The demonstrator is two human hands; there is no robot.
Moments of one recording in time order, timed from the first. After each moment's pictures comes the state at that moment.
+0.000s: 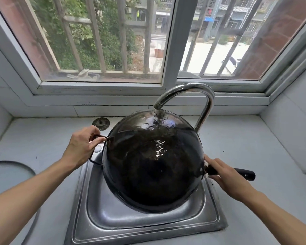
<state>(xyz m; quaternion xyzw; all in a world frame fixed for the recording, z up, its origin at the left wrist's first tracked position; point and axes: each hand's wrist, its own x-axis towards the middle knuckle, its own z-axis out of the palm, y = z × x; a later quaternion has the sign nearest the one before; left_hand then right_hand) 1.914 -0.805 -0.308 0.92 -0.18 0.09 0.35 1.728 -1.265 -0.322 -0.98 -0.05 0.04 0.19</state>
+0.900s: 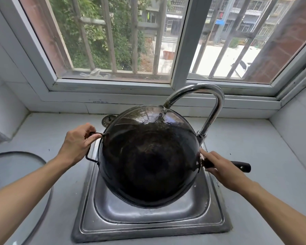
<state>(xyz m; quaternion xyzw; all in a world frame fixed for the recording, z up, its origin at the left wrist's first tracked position) 1.903 -0.770 -0.301 0.93 -0.11 0.10 0.35 1.760 -1.246 -0.313 -0.98 -0.09 0.05 0.19</state>
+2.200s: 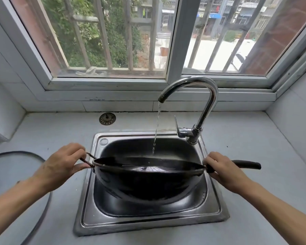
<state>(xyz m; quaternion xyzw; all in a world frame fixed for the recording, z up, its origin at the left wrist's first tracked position) 1.849 -0.723 -0.310 0.90 -0.39 0.15 0.12 1.735 -1.247 -0.316 -0.98 -0.18 -0.03 0.08</state>
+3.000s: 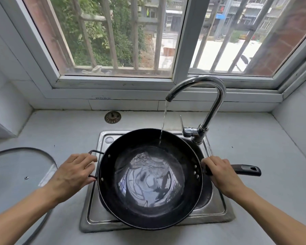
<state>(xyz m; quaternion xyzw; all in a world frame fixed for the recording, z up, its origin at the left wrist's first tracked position) 1.819 -0.725 -0.325 0.91 -0.40 0.05 -0.06 1.729 -1.222 -0.344 -0.99 -0.09 -0.01 0.07</state>
